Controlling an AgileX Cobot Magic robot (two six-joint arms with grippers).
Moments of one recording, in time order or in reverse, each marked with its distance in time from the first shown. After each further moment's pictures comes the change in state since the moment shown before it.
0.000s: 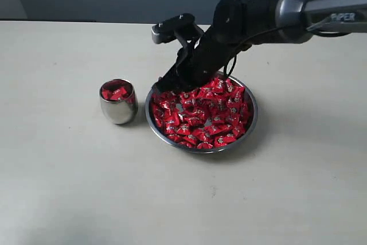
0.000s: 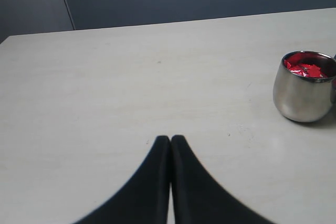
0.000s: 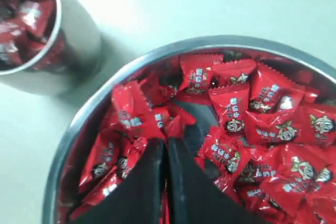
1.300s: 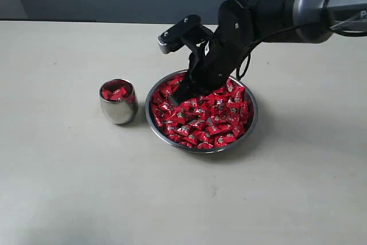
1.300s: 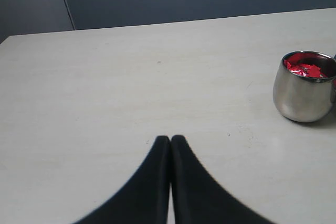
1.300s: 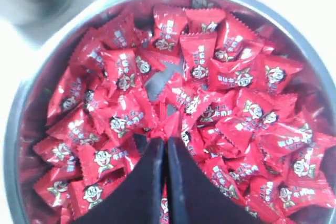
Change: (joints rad) left arm 0.000 0.000 0.000 0.000 0.000 0.000; right arm 0.024 -0.080 0.072 -0.298 0.058 0.147
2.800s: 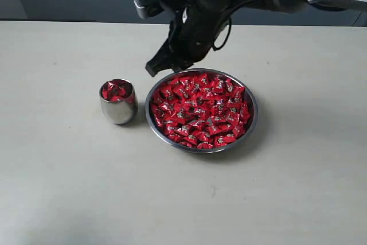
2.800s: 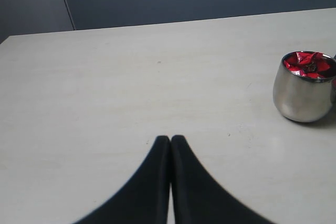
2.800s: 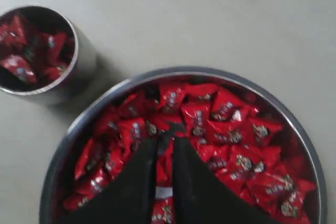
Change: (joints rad) left arm 0.000 0.000 0.000 0.000 0.000 0.000; right arm 0.037 0.055 -0.258 -0.048 0.156 0.123
